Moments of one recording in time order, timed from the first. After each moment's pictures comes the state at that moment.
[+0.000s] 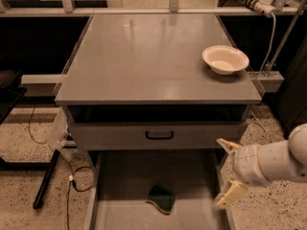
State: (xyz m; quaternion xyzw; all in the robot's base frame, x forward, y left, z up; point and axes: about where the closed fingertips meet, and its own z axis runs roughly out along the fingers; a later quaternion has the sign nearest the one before) arm 0.416 -0.192 0.684 -0.59 0.74 0.13 0.30
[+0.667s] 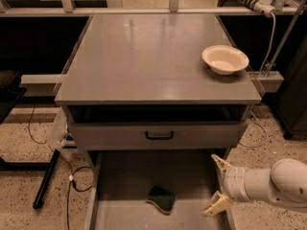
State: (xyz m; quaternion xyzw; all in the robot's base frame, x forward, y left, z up) arm 0.432 -0.190 0.575 -0.55 0.74 0.14 0.36
